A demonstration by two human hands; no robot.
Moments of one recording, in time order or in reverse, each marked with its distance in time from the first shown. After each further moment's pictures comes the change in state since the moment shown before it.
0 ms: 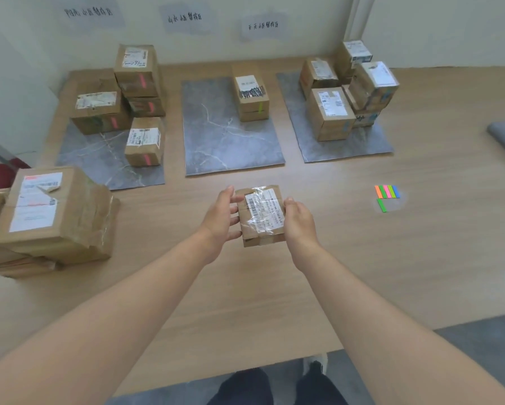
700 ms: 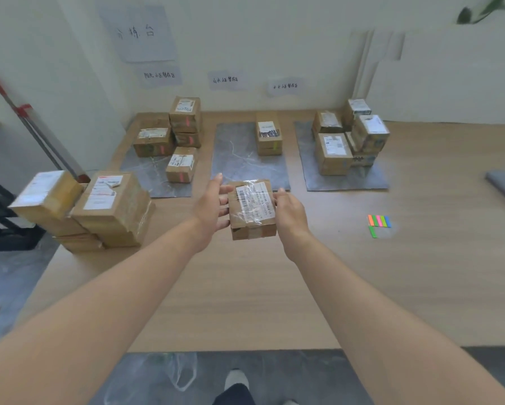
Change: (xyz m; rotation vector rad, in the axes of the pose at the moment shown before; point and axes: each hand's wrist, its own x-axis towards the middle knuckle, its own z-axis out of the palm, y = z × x) left_hand -0.145 0.040 0.023 -0.071 0.161 0.211; right_hand -0.094 -0.065 -0.055 0.036 -0.215 -0.181
